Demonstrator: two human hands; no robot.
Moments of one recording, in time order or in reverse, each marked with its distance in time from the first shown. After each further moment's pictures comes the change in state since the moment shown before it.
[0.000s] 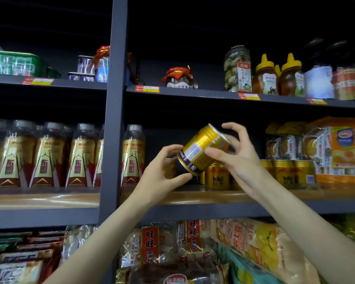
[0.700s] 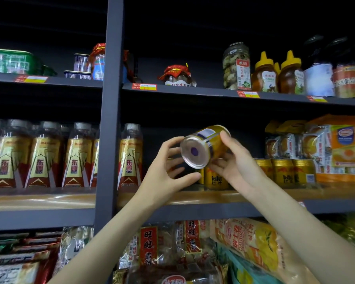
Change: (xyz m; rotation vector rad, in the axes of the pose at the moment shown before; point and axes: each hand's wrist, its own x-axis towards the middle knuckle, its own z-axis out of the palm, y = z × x) left_hand 0.001 0.008 0.012 -0.100 0.007 0.033; right_hand 0.005 0.008 0.004 0.443 0.134 0.342
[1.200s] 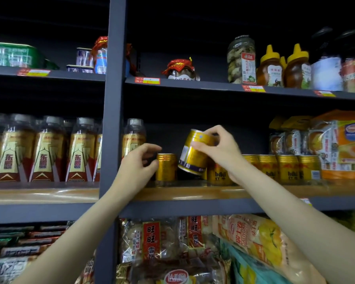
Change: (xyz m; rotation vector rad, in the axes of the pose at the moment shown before) left_hand 0.003 -0.016 -0.044 0.420 0.157 -0.090; right_hand 0.032 0.012 0.014 -0.898 0.062 -0.209
